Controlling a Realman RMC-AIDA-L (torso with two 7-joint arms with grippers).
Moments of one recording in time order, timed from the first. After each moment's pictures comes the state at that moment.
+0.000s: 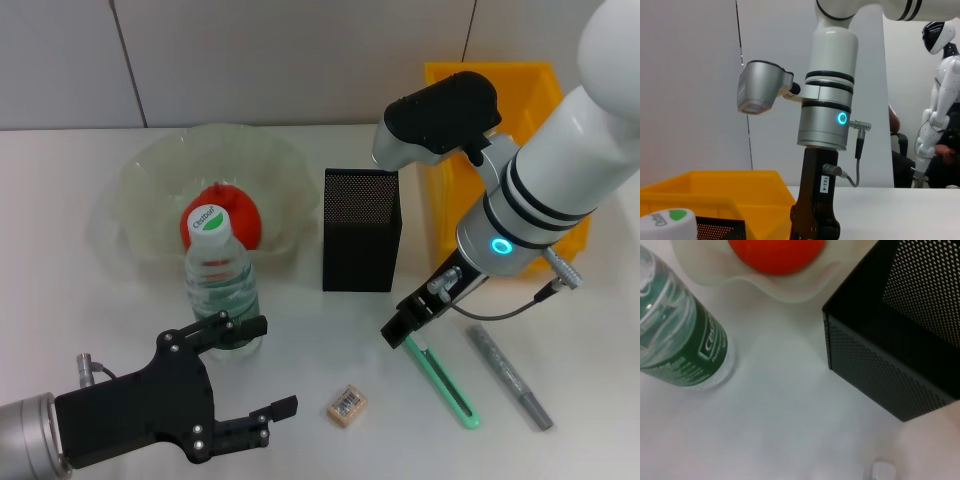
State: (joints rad) left arm -0.28 -2.07 1.11 0.49 1.48 1.62 -0.72; right arm 0.86 2.09 1.55 1.06 0.56 -1.39 2.96
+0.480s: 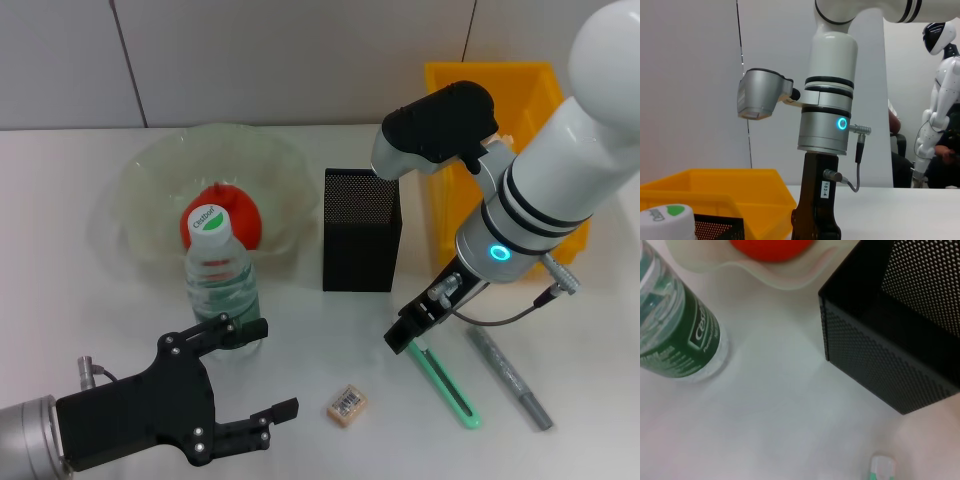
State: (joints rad) left arm -0.28 -2.07 1.11 0.48 1.48 1.62 -0.72; right arm 0.87 2.09 1.54 1.02 0.56 -1.38 2.96
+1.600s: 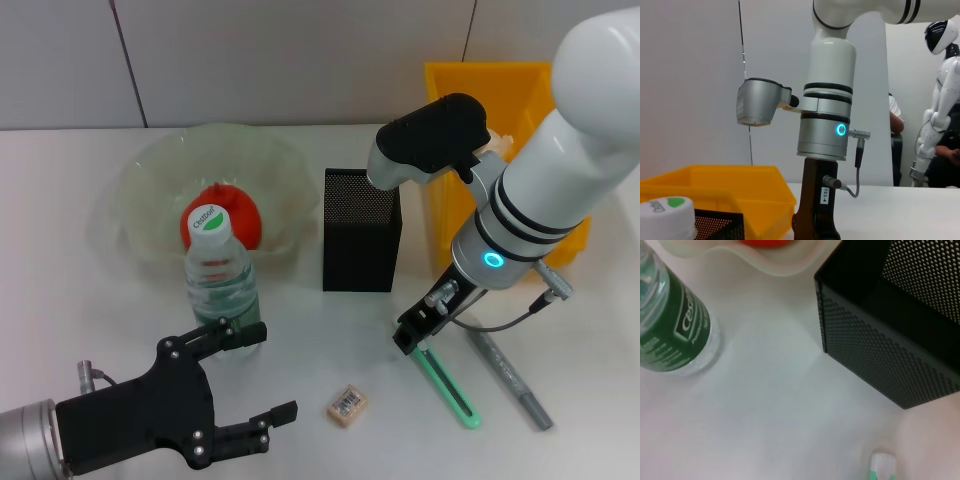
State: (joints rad) left arm -0.28 -2.07 1.11 0.47 1.48 1.62 -0.72; right arm 0.90 2.09 1.52 0.94 0.57 -1.34 2.96
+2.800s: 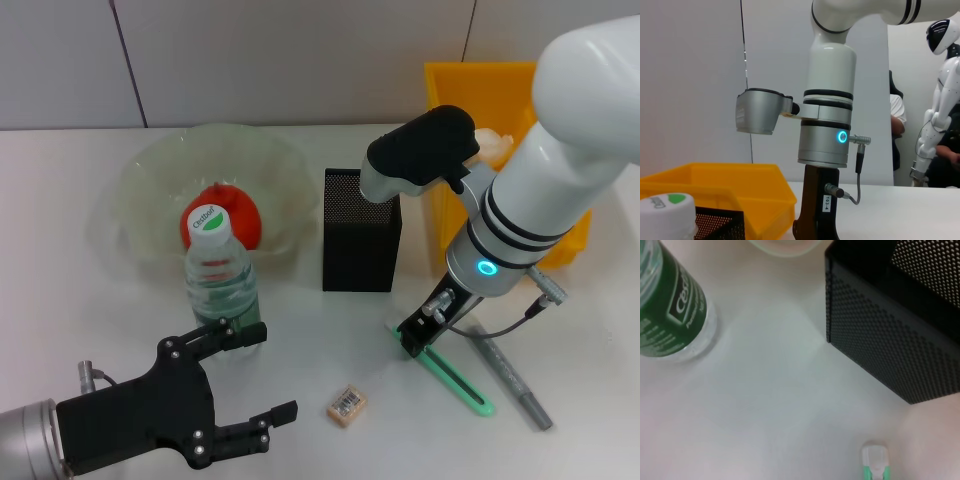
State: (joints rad) left arm -0.28 -2.07 1.12 0.46 1.48 1.62 -0.73; right arm 0.93 2.09 1.49 0.86 0.58 -1.30 2.94
